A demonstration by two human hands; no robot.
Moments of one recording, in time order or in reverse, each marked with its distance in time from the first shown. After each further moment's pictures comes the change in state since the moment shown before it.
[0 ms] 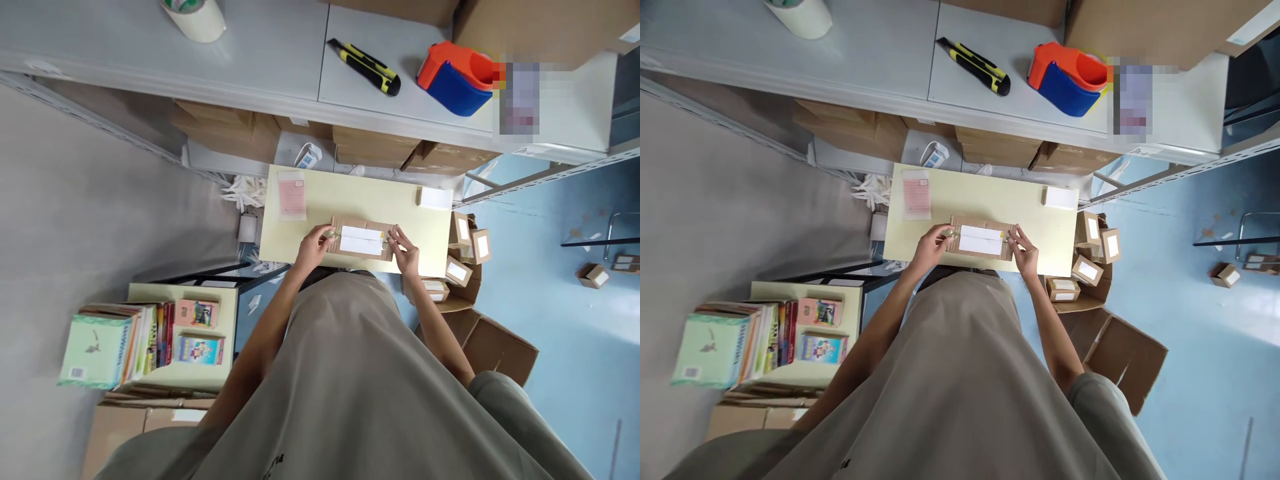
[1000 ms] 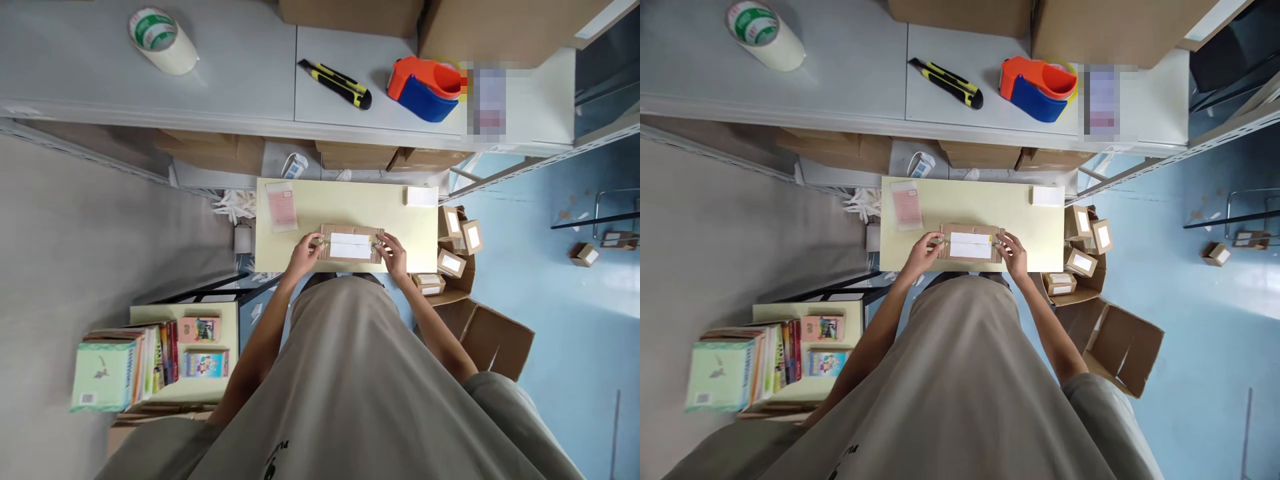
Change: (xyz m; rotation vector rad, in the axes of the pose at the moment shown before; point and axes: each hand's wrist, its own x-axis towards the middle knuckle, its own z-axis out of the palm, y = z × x) left_hand 0.010 -0.001 -0.007 -0.047 -0.065 -0.139; right_hand -0.004 -0.012 -0.001 -0.195 -0.033 -0.018
